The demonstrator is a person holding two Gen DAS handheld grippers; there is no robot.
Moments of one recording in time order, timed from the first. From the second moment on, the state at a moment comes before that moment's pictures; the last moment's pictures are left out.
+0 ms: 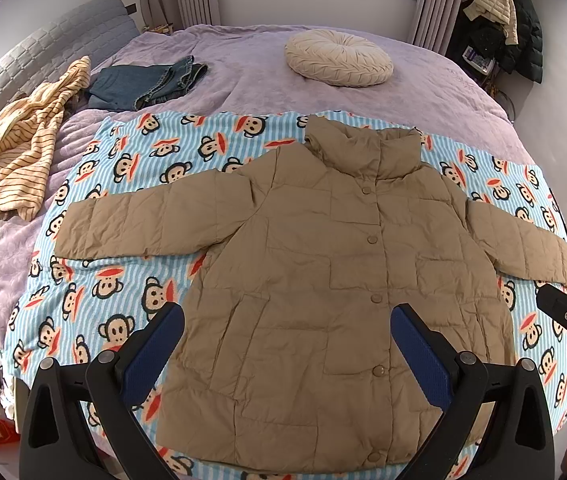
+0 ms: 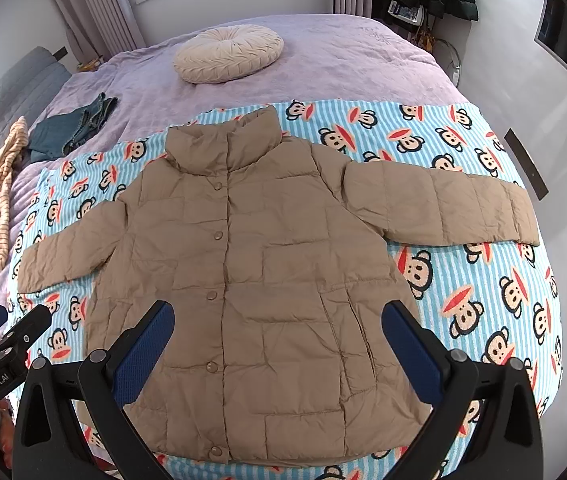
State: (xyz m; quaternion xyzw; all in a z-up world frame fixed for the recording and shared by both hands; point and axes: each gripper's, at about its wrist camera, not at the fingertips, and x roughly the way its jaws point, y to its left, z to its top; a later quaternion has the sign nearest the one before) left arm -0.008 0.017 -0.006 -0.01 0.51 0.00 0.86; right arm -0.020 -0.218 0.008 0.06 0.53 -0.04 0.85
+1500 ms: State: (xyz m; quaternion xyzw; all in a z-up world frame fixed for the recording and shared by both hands) left arm 0.055 0.194 -0.160 -0.22 0.53 0.02 0.82; right arm 0.016 -0.107 -0.134 0.08 0.60 0.05 0.79
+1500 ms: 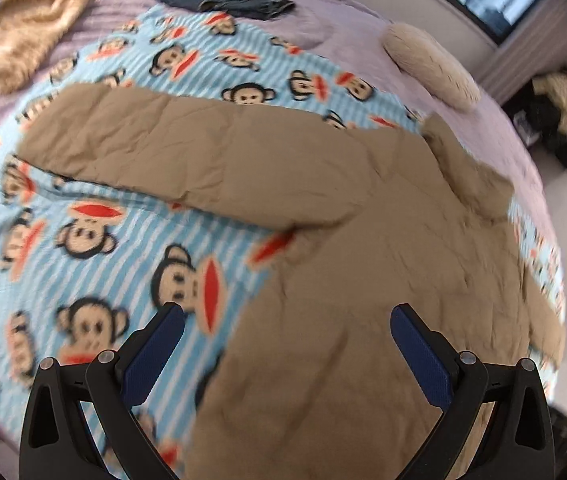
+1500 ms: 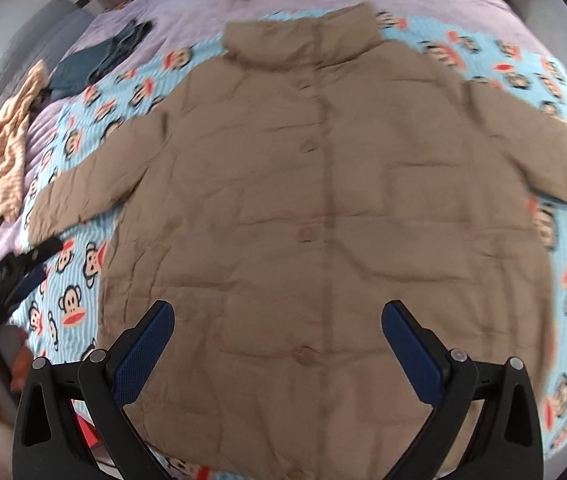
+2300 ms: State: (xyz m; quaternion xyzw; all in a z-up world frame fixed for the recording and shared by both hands) left arm 0.178 0.379 -0.260 -0.38 0.45 0.10 0.80; right arm 0.134 -0.009 -0.189 0.12 0.56 0.12 0.81
